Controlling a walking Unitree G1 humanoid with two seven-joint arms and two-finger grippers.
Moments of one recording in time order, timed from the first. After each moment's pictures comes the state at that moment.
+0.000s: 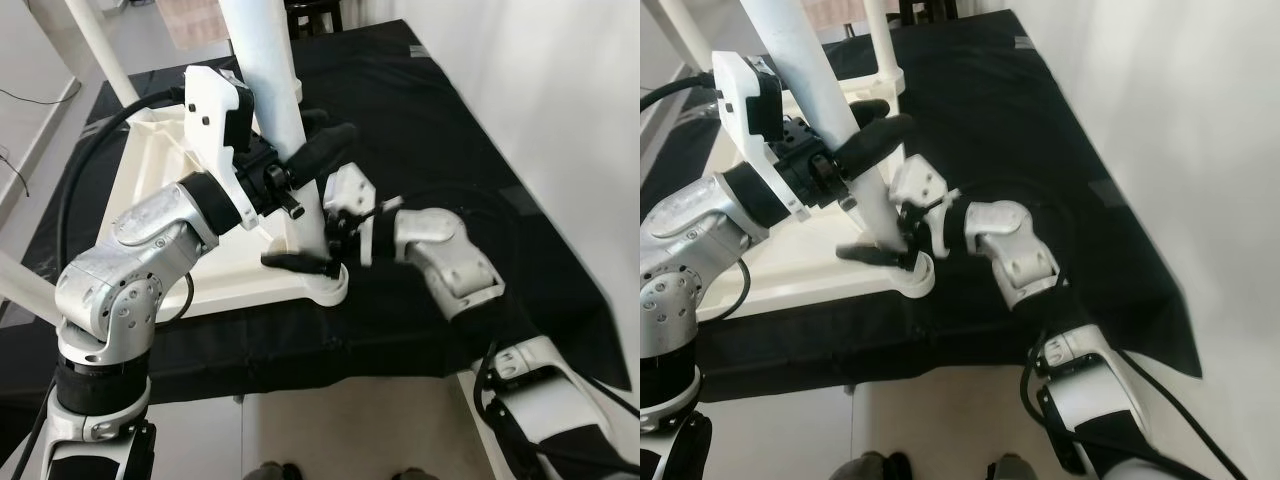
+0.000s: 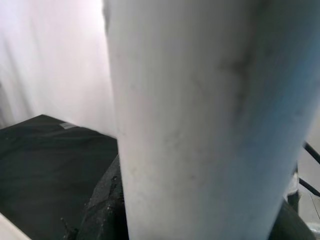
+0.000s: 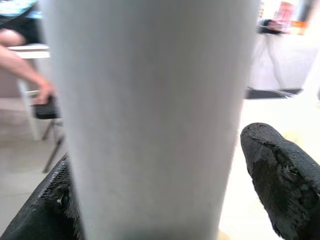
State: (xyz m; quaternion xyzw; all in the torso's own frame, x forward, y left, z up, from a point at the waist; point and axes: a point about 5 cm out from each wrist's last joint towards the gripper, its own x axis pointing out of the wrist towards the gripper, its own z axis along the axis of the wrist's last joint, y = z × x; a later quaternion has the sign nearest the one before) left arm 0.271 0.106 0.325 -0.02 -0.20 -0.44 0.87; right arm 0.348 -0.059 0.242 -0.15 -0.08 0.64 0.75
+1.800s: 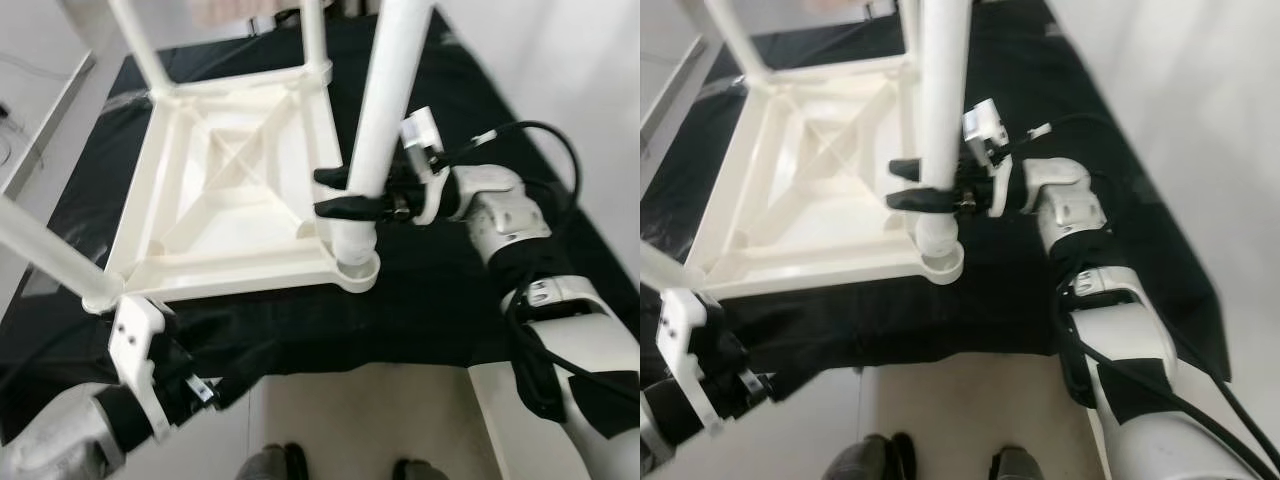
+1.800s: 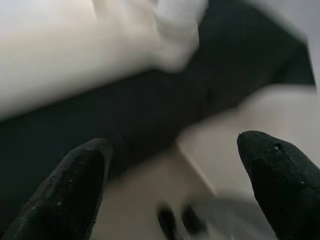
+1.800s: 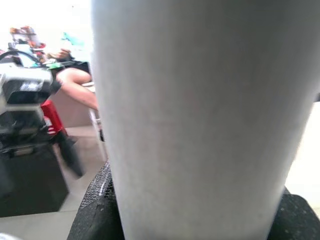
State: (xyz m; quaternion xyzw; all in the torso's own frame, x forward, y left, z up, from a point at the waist) left arm 0.146 0.165 0.175 -0.07 0.12 -0.35 0.93; right arm 0.366 -0.125 0.265 -0.07 -0.07 0.71 0.70
